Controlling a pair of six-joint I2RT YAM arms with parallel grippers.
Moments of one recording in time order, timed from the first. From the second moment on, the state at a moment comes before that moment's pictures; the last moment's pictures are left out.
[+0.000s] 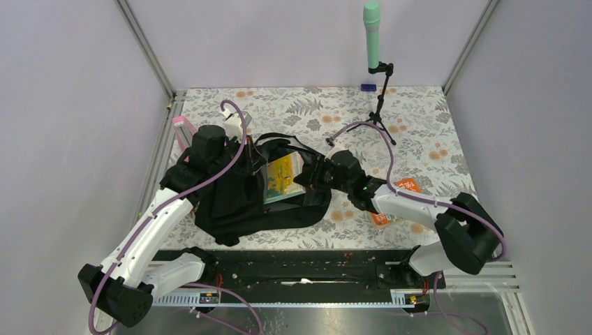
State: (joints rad) left arm -0.45 1.01 1.04 -0.52 0.28 -0.31; right arm 0.76 1.41 0.74 0.23 -0.14 0.90
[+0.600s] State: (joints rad) left arm -0.45 1.00 1.04 -0.52 0.28 -0.31; right arm 0.83 1.52 0.75 0.27 0.09 0.96
